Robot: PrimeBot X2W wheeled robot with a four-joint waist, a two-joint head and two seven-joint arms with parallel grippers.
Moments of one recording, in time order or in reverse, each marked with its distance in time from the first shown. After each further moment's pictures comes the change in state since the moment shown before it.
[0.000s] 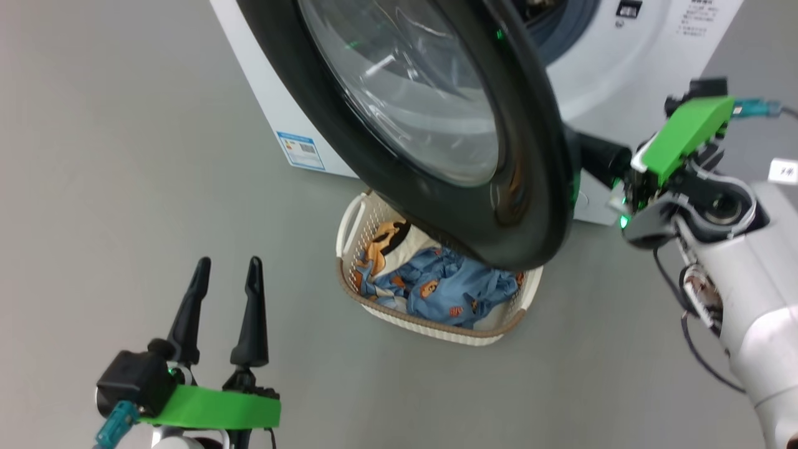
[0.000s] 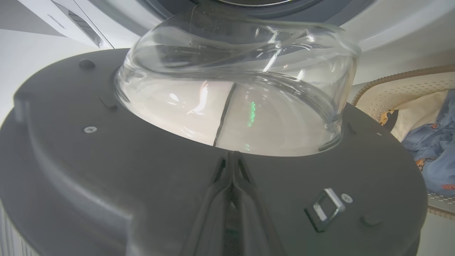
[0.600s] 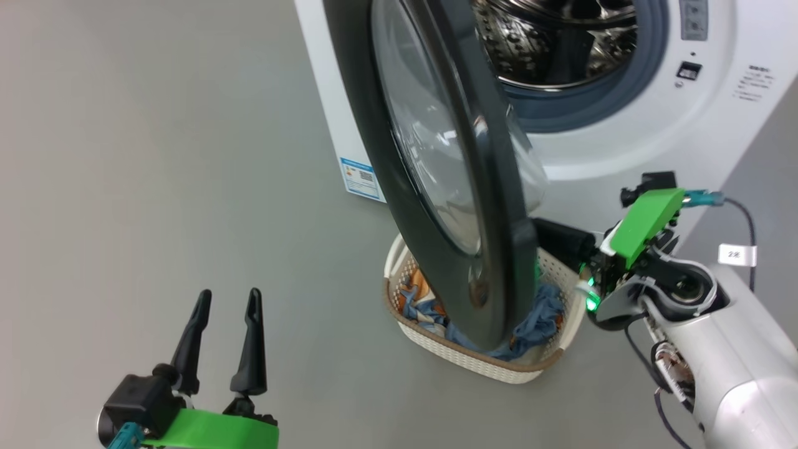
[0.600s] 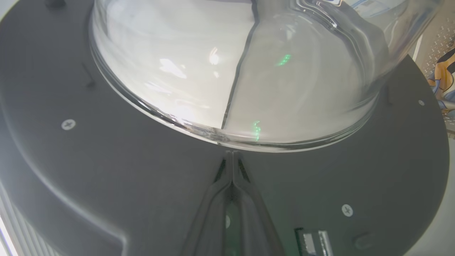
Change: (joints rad) left arm 0.062 0.003 0.011 0.030 0.013 0.000 0.000; right arm 0.220 0.045 0.001 -0.096 0.057 0.000 0.035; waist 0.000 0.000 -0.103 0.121
